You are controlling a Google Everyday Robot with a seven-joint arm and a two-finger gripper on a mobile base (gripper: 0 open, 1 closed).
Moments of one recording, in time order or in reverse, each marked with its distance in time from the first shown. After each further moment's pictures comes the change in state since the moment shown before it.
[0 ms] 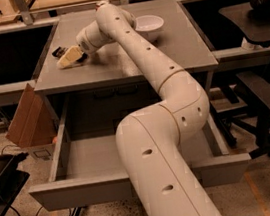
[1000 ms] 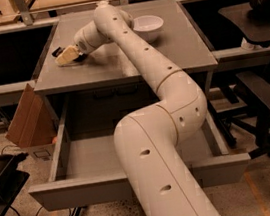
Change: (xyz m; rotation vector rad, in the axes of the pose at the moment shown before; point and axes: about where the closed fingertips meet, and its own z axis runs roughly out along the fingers) arm 0.002 0.005 0.007 -0.010 0.007 0.001
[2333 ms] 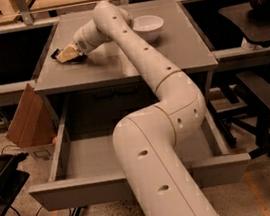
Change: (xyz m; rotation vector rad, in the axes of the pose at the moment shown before) arm -0.005 0.000 -0.003 0.000 0.000 0.000
